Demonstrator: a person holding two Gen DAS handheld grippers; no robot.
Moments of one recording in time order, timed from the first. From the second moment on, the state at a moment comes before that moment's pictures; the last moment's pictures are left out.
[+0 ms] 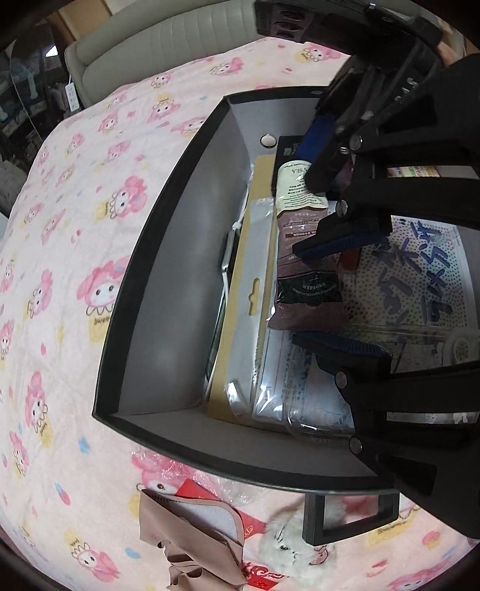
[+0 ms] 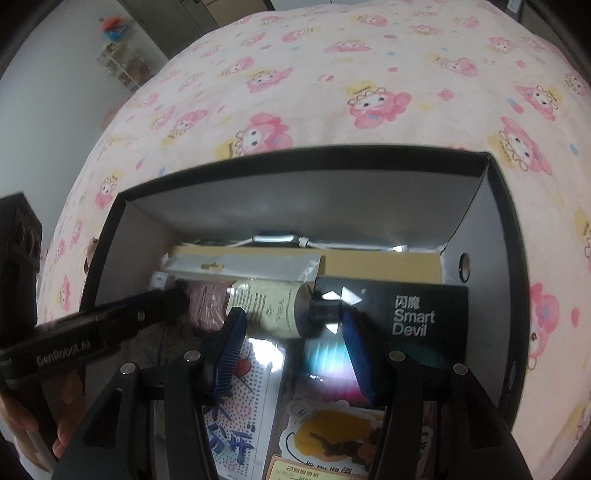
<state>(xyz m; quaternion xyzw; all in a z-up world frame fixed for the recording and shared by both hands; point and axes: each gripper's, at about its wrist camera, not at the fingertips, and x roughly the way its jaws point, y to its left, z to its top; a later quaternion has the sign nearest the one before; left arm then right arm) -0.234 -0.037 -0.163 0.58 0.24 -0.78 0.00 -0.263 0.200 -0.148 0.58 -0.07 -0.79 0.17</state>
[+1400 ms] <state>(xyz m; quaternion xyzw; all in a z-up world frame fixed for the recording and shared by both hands) -0.233 -0.007 -0.150 0.59 0.18 -0.79 0.00 -0.278 0.188 -0.157 0.59 0.01 -0.79 0.15</state>
